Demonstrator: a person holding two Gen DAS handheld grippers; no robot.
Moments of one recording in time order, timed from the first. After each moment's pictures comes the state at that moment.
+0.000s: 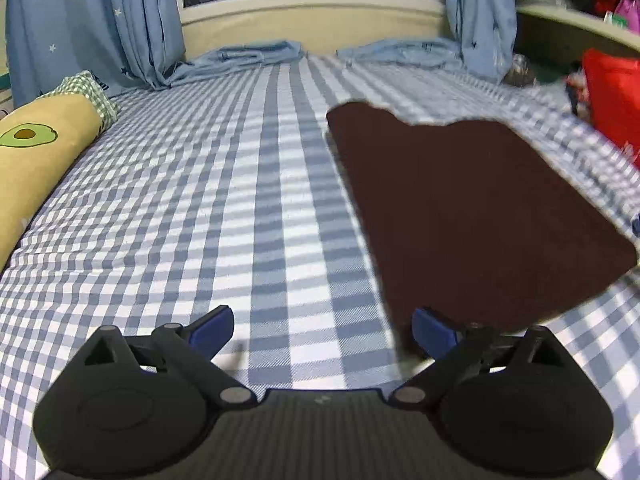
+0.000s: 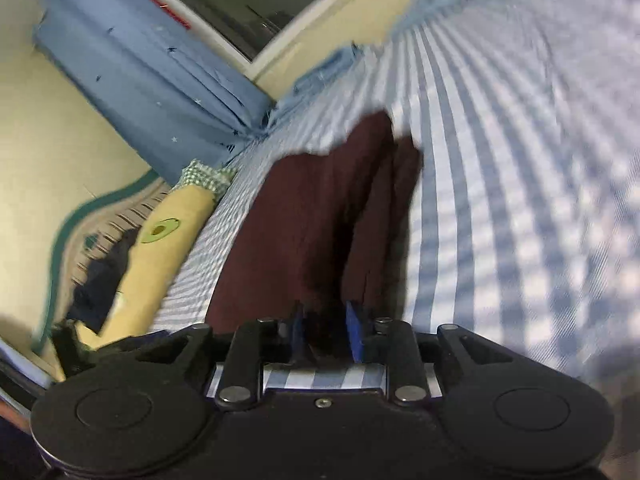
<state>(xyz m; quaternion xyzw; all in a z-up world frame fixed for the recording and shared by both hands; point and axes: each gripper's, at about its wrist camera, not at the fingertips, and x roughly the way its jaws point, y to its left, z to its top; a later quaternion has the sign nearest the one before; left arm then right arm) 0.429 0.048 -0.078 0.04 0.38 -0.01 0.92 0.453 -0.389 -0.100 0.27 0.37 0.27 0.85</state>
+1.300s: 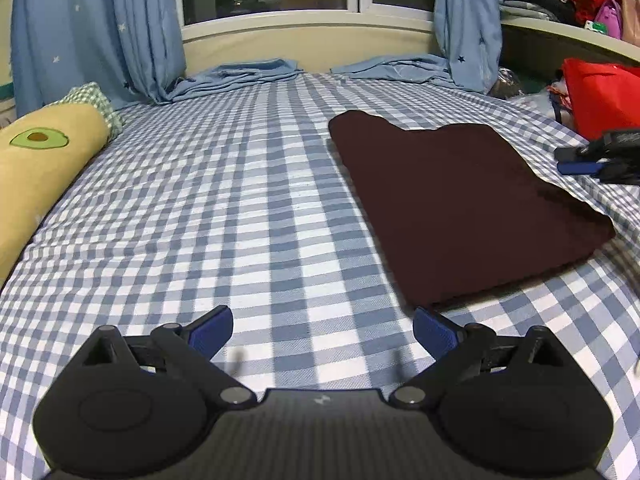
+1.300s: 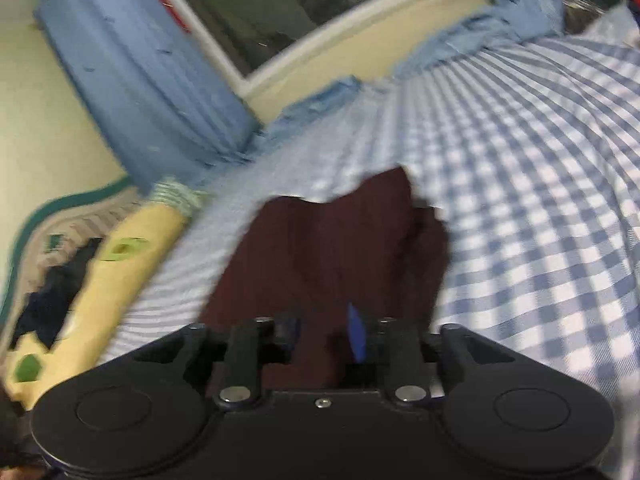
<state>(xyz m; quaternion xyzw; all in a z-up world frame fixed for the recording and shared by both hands) 0.381 0.061 -0.082 0.05 0.36 -0.03 0.93 0.514 -0.319 -0.096 0.23 0.33 0.25 0.88</state>
